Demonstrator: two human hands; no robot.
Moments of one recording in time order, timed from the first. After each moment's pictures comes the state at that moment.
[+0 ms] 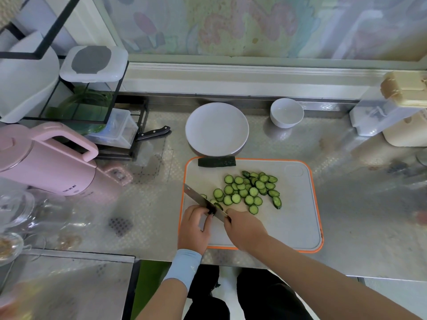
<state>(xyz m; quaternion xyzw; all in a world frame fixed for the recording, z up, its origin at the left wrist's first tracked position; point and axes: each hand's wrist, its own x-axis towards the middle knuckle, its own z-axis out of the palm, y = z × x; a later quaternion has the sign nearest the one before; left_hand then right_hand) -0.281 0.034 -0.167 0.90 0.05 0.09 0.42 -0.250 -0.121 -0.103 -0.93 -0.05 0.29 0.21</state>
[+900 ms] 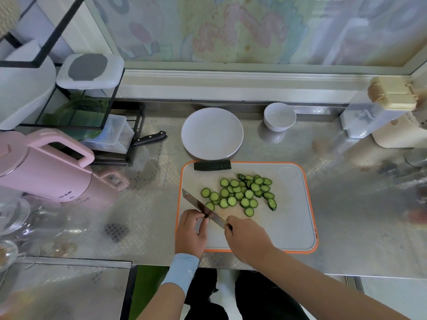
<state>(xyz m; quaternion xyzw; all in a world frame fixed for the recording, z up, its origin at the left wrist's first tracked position) -0.283 0.033 -0.169 0.90 0.06 0.10 0.42 -0.269 -0.130 -0.080 -0.94 -0.04 0.26 0.22</state>
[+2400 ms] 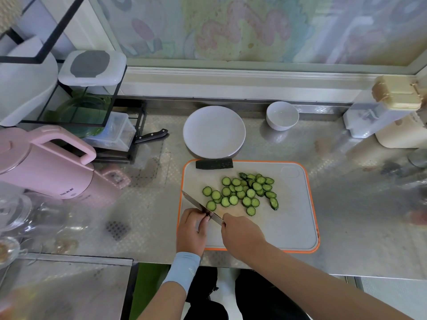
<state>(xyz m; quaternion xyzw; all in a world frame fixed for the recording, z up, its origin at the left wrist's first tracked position) -0.284 0.033 -0.167 0.89 0.08 0.10 0.44 -0.260 -0.114 -0.082 -0.94 -0.08 0.30 0.14</state>
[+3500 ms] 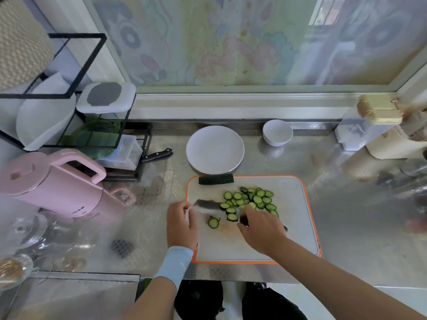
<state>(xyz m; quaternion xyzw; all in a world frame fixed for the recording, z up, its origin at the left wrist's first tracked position) -0.244 0.061 -0.120 0.89 0.12 0.16 0.41 -0.235 -0.160 -0.076 -0.97 -0.07 0.16 0.16</state>
